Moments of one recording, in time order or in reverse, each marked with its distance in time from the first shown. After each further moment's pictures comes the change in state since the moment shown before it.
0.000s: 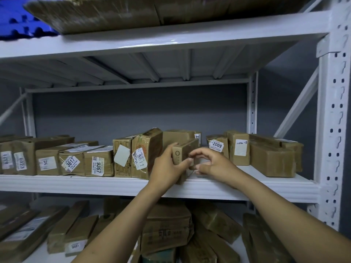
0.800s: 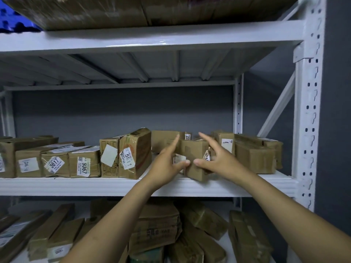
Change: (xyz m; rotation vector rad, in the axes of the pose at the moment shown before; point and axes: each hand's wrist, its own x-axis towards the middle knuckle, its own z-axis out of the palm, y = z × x) left_hand 0.018 -0.006 0.025 -0.073 -0.247 0.123; right_hand -0.026 -0.003 -0.032 -0.149 0.161 -0.048
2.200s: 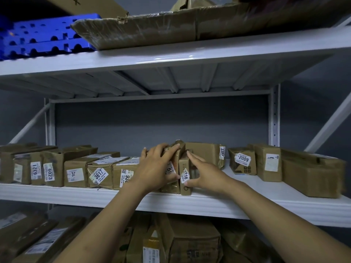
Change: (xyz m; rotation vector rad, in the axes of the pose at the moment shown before) left_hand -0.013 -0.046 -0.140 0.905 0.059 0.058; right_hand 0.080 -0.041 0.121 -0.417 -0.244 -0.067
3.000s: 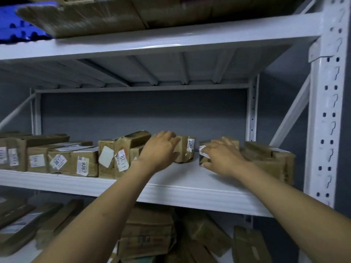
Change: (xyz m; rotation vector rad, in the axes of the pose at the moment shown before) left_hand 0.061 0.146 0.015 0.218 0.014 0.110; right_hand -0.066 0.105 -0.111 -0.738 0.052 0.026
